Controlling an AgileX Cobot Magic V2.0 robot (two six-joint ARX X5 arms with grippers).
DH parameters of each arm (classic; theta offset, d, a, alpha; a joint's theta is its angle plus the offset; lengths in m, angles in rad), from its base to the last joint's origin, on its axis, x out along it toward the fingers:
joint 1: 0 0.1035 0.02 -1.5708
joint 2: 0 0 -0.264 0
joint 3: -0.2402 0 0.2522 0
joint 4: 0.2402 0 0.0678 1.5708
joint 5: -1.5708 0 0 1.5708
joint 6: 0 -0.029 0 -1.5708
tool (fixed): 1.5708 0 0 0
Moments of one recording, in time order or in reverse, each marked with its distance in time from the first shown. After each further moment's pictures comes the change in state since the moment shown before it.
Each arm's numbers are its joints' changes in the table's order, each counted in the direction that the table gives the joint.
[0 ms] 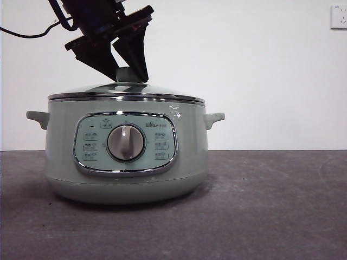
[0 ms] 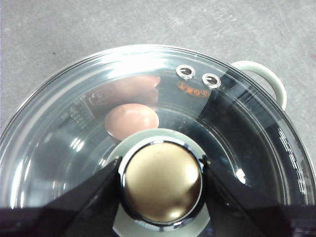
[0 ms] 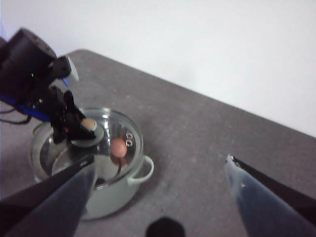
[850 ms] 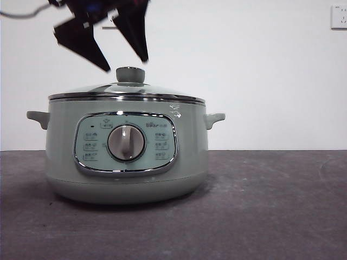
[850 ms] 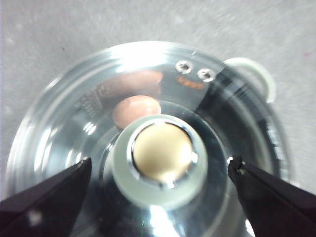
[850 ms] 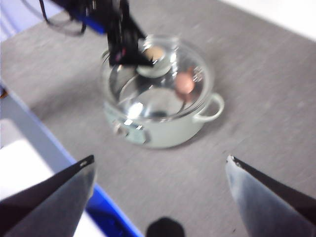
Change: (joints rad) left arm 0.000 -0.070 -0.063 0.142 -0.003 0.002; right arm 0.000 0.061 0.000 0.220 0.281 -0.028
